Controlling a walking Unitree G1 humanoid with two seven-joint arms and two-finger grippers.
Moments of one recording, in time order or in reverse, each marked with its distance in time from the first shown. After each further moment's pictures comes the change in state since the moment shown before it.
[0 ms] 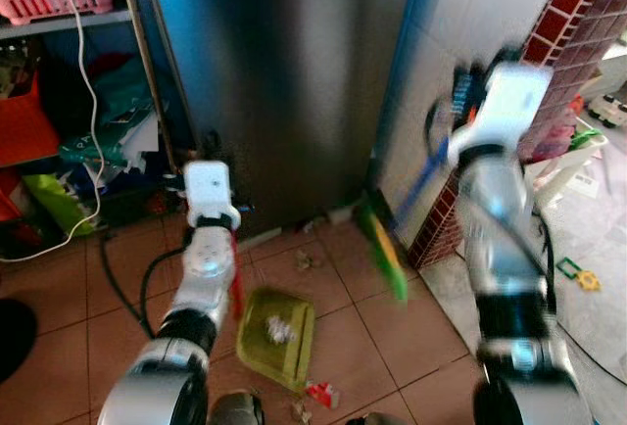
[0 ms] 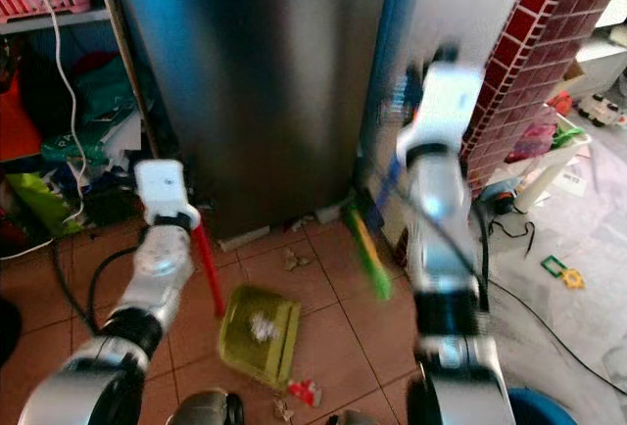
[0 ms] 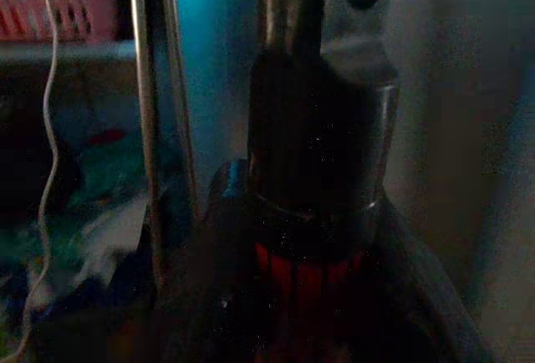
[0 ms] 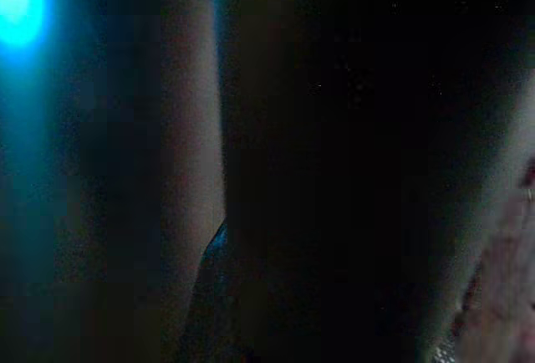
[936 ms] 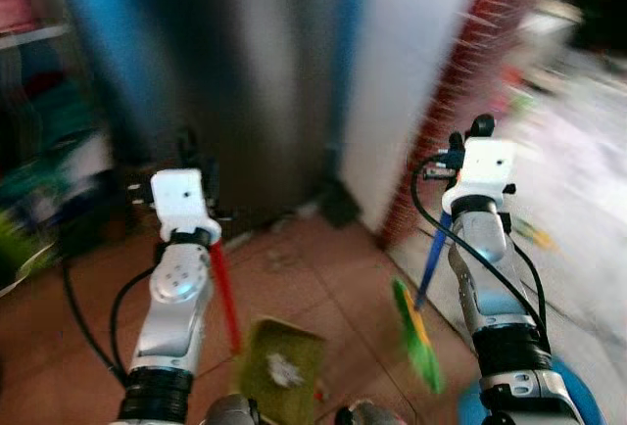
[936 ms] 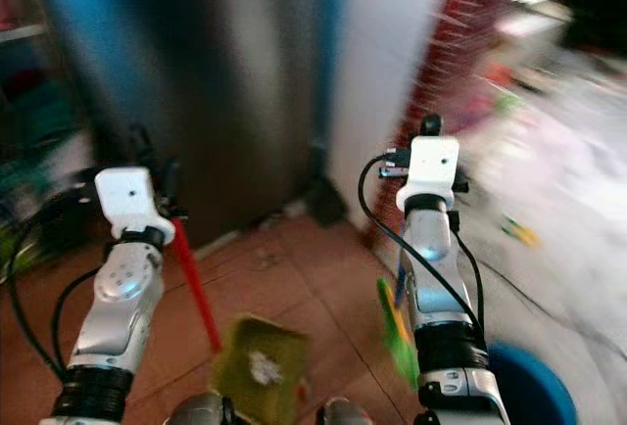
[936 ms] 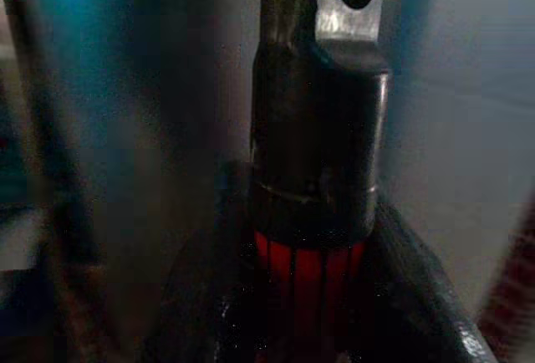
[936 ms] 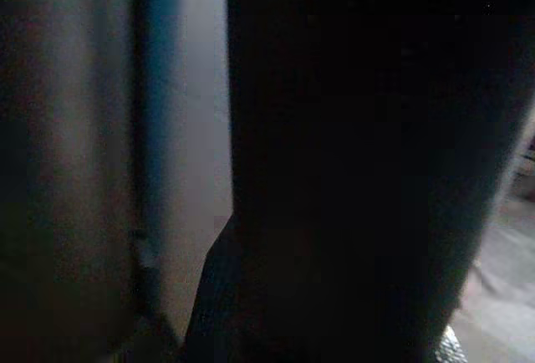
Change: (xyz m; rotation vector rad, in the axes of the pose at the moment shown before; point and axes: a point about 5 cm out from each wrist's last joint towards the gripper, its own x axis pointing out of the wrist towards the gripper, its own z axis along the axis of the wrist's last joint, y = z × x) left arm -0.036 0.014 0.026 -0.044 0.060 -0.020; right arm -0.027 -0.009 -0.050 -0.084 0.153 -0.088
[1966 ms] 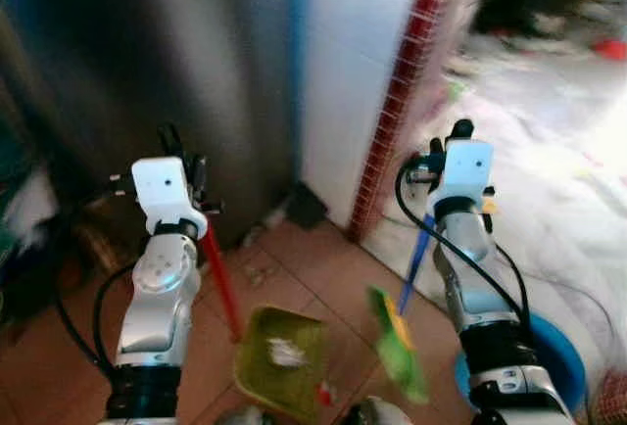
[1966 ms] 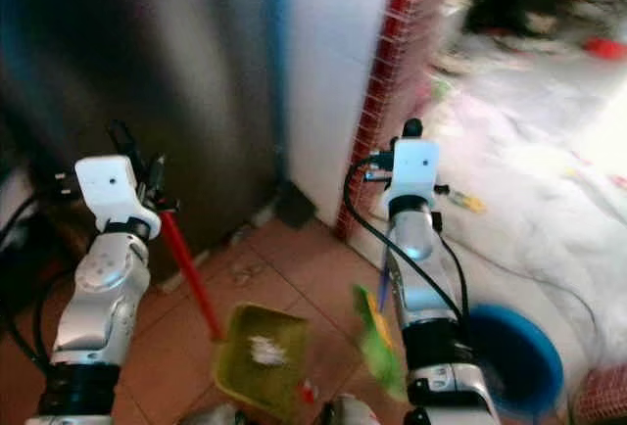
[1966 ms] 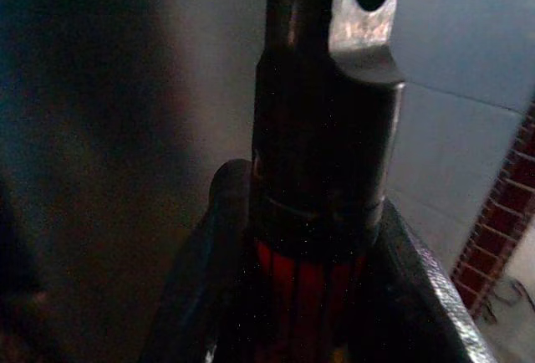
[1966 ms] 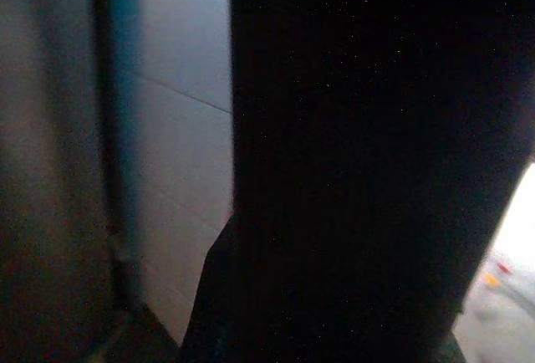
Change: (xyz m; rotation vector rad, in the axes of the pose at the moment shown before) left arm 0.006 0.010 0.013 -0.017 0.034 0.020; right arm 0.003 0.017 0.000 0.036 0.017 0.046
